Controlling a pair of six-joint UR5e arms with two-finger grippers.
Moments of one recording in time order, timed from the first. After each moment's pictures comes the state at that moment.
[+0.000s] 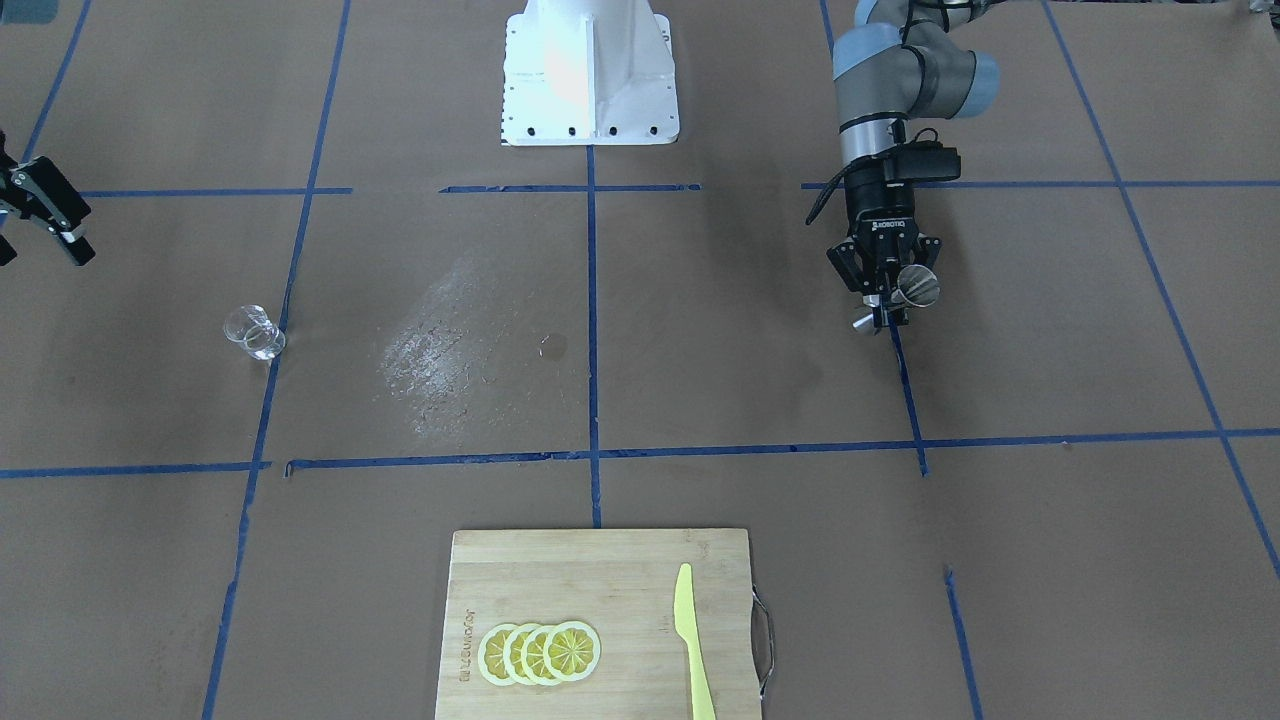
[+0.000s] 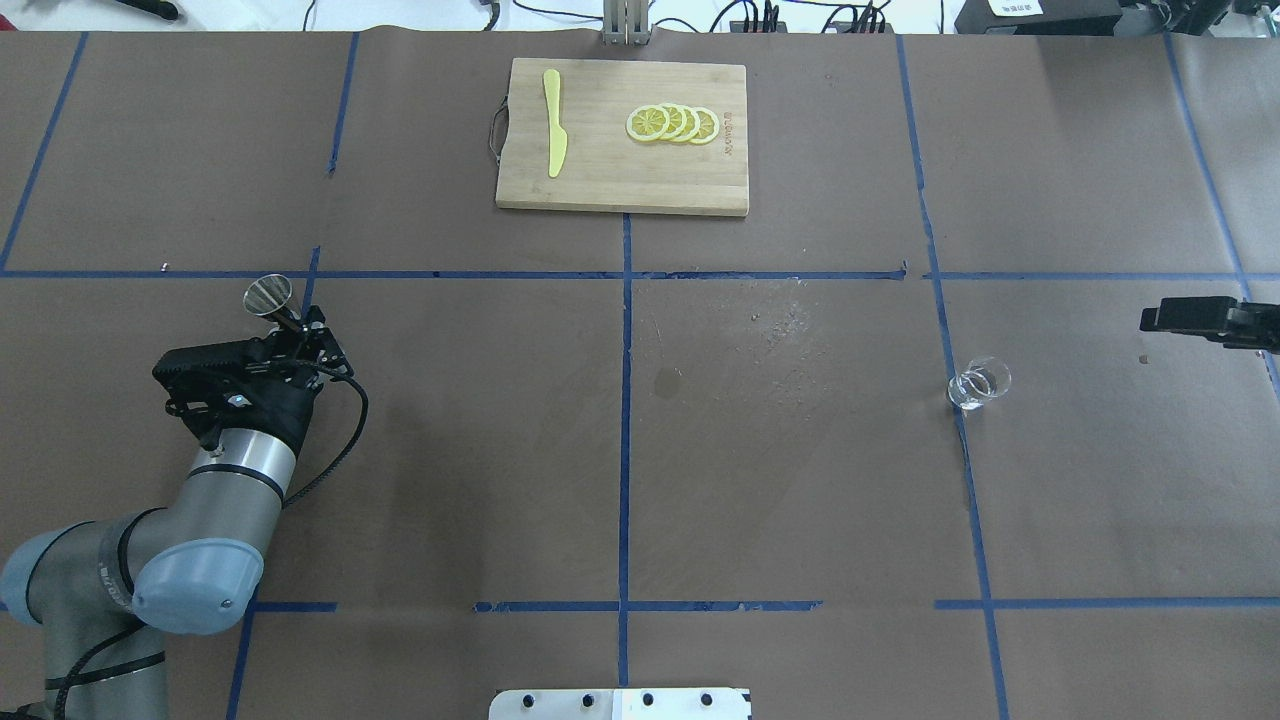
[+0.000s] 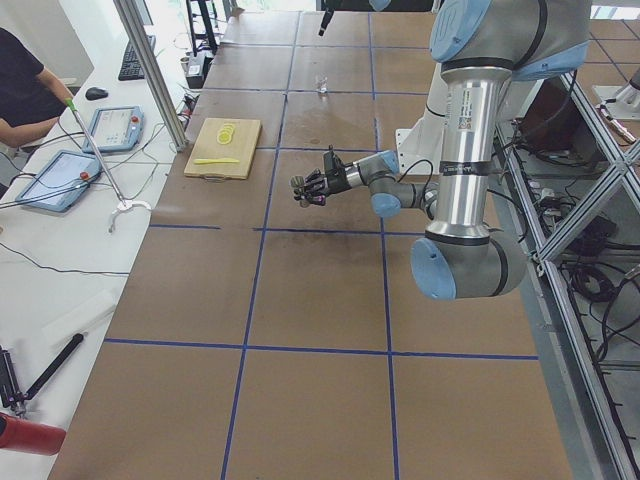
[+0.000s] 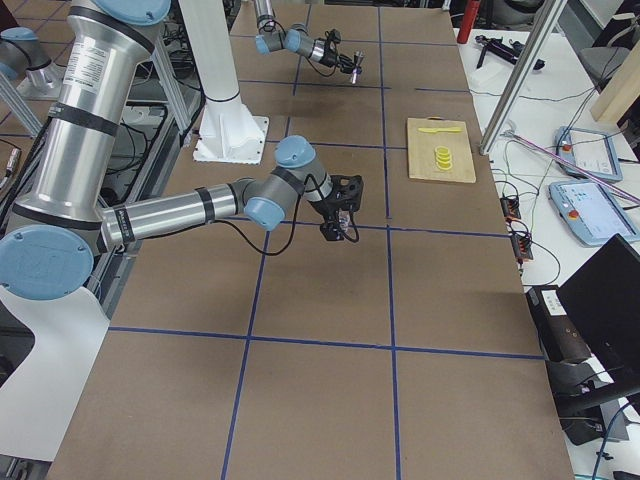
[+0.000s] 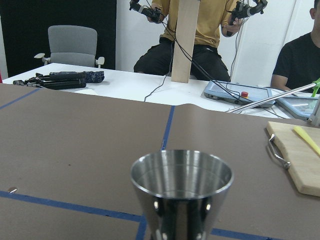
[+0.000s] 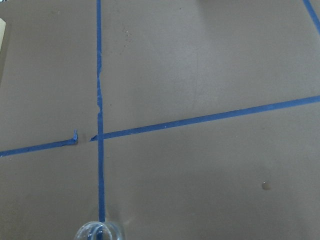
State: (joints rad) left arm -0.27 -1.67 -1.82 -2.21 -0.62 -1.43; right arm 0.93 -1.89 2.10 -0.88 1.90 1.14
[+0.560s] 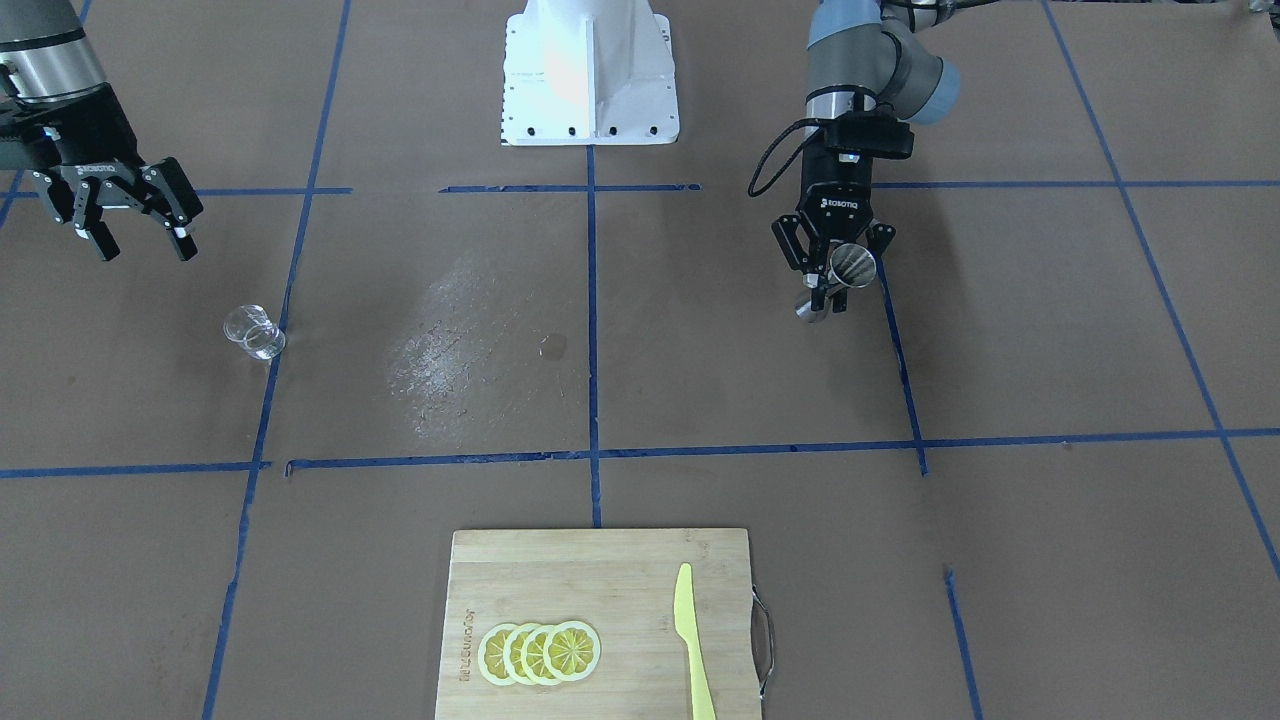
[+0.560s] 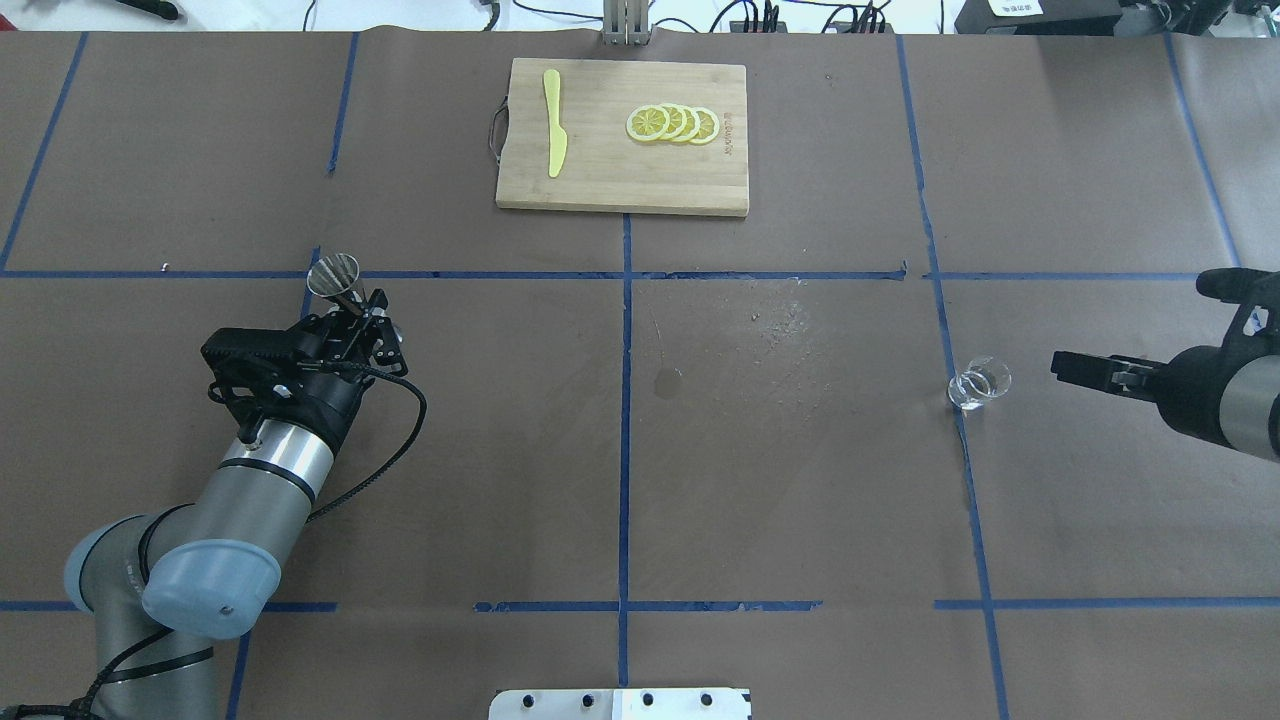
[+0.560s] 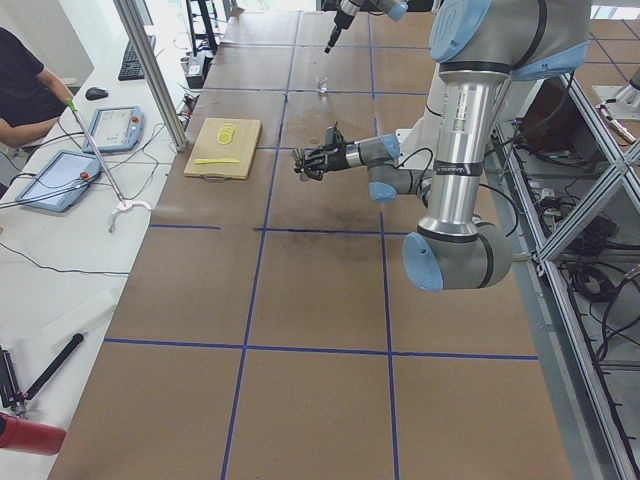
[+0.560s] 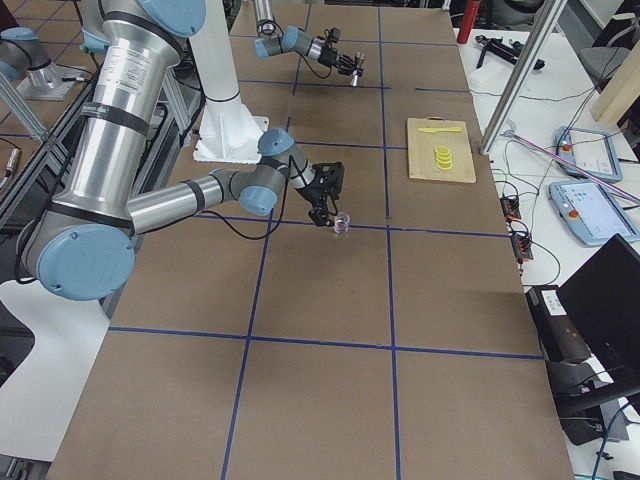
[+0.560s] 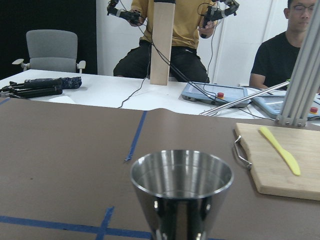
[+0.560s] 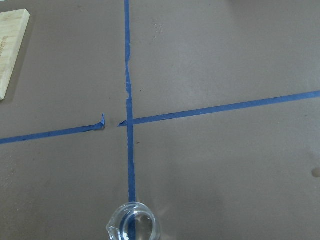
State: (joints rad) left arm -0.27 -1.74 -1.81 -2.46 -0.63 -1.09; right arm 0.60 -1.90 2.14 -0.87 1.51 1.31
